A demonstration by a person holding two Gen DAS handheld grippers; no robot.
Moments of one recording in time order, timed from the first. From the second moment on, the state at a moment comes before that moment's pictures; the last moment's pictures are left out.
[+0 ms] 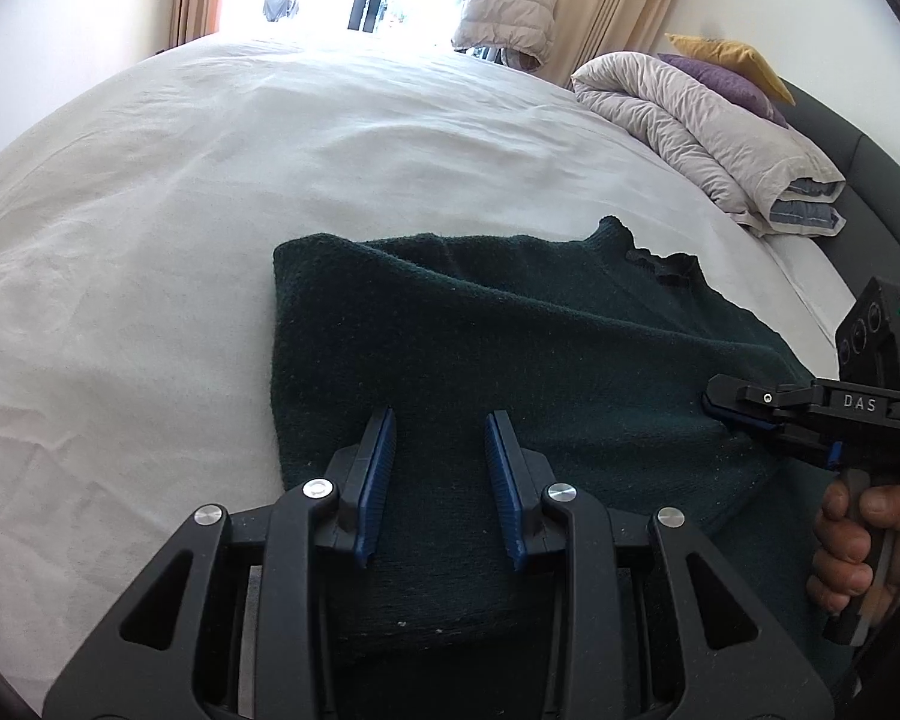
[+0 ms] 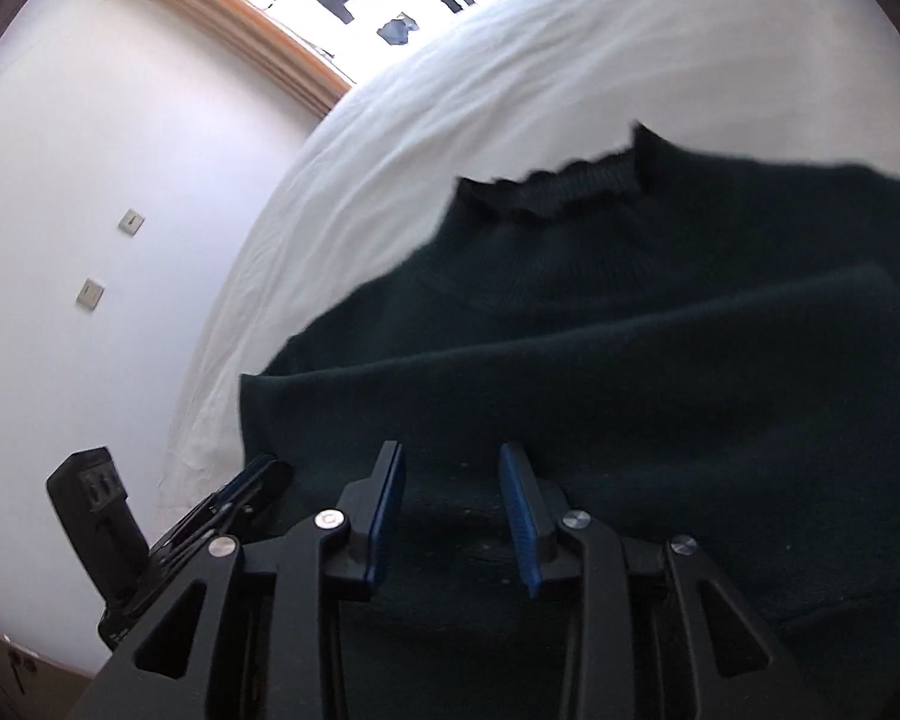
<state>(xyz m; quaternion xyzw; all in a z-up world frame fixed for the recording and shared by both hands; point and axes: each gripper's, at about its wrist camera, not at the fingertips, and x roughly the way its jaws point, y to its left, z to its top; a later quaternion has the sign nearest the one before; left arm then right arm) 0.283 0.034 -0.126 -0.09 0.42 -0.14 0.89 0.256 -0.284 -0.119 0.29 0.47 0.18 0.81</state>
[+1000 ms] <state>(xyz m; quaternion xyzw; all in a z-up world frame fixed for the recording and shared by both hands) 0.283 0.031 -0.126 -0.08 0.41 -0.13 0.90 -0.102 -0.725 -0.137 0.66 0.12 -0.23 0.71</state>
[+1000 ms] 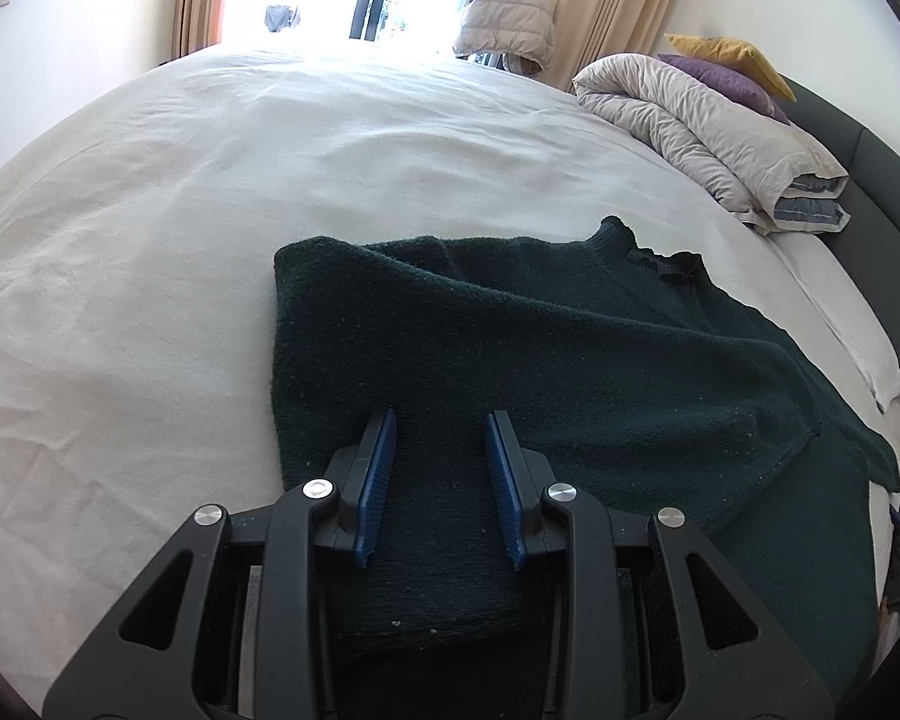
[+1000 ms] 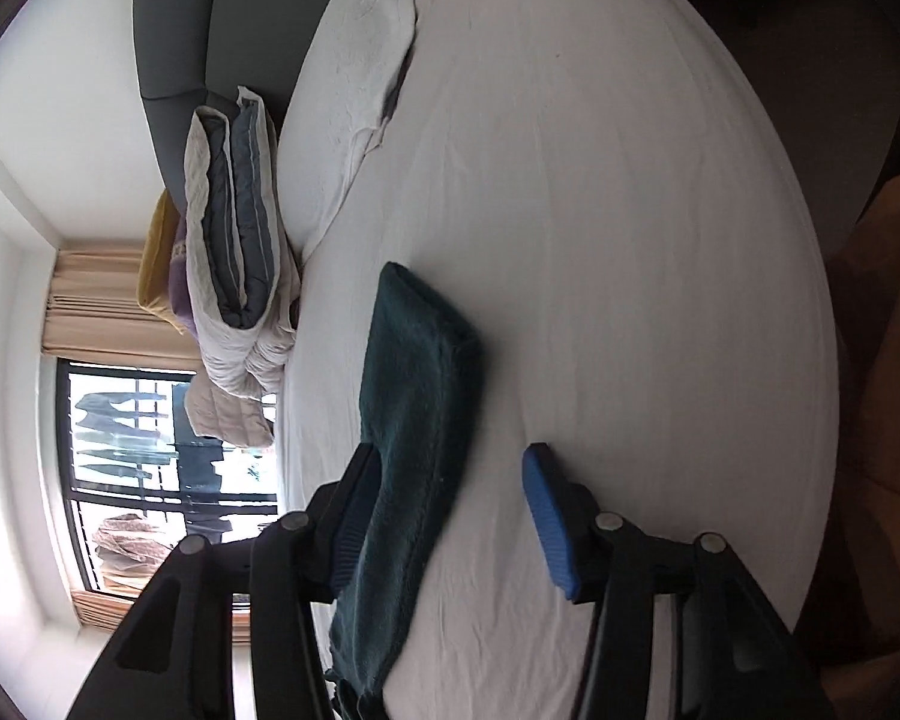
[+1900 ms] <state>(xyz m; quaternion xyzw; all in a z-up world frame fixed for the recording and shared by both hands) 0.285 0.030 -0.128 -0.08 0.40 -0.13 0.90 0.054 -0.643 -0.002 0.45 0.18 -0.14 0.86</state>
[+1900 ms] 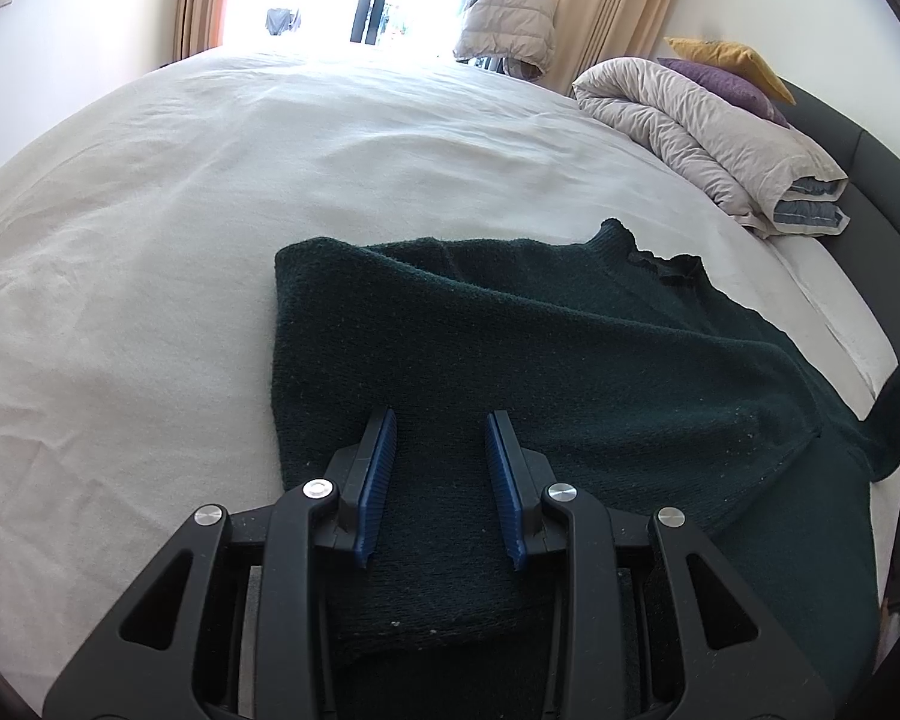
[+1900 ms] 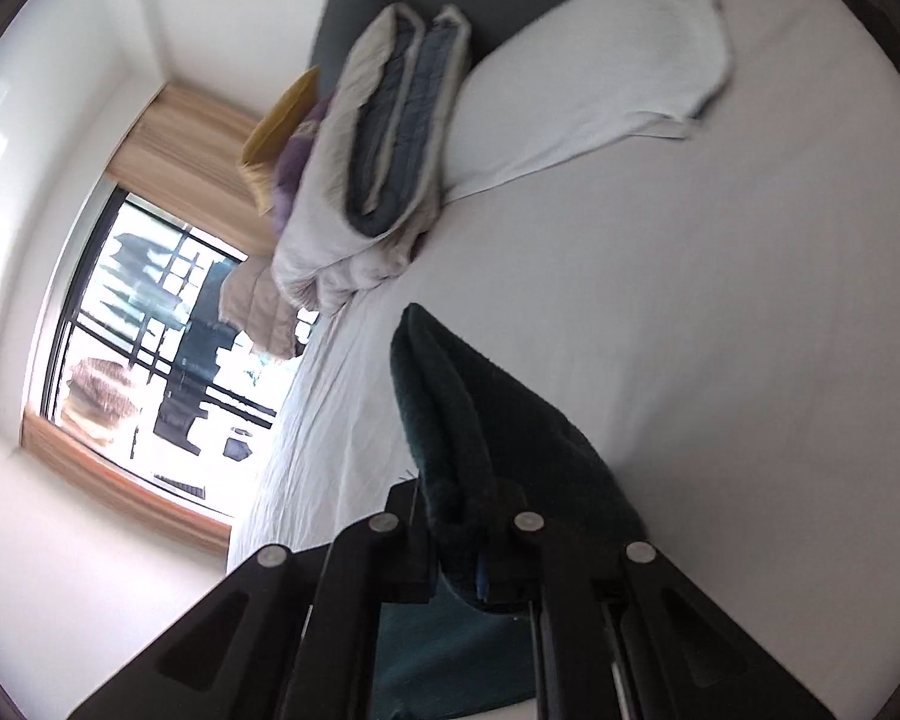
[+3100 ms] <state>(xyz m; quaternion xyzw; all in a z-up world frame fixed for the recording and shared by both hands) 0.277 0.042 -0.065 -0.27 0.39 -0.22 0.85 0.212 -0.203 -0.089 0.15 0.40 0.19 0.89</state>
